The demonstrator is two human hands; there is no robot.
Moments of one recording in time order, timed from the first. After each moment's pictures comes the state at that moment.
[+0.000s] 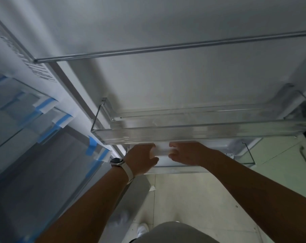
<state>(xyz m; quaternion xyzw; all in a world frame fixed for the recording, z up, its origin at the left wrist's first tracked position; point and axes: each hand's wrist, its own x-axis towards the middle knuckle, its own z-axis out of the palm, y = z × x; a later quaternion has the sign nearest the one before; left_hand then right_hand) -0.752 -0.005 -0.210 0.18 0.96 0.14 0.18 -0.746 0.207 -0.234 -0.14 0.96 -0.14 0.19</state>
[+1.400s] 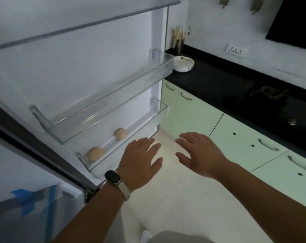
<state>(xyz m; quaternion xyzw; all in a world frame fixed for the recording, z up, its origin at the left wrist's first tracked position) -0.646 -0.008 -0.199 0.66 0.73 0.17 -0.03 -0.454 0.132 -0.174 0.26 0.96 -0.02 -0.04</state>
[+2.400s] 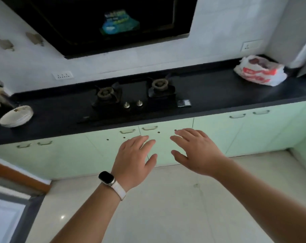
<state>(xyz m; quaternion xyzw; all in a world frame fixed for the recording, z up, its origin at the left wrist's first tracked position) -0.160 0.150 -0.148 0.89 0.43 0.14 0.00 0.069 0.098 -0.149 0.64 0.76 0.01 -0.10</state>
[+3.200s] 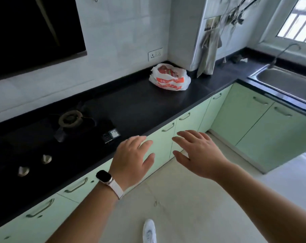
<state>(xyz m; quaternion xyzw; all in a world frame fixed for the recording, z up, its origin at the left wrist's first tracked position) 0.124 0.324 -0.178 0.97 0.15 0.17 0.07 0.282 0.143 -0.139 0.85 0.53 -0.01 -0.02</state>
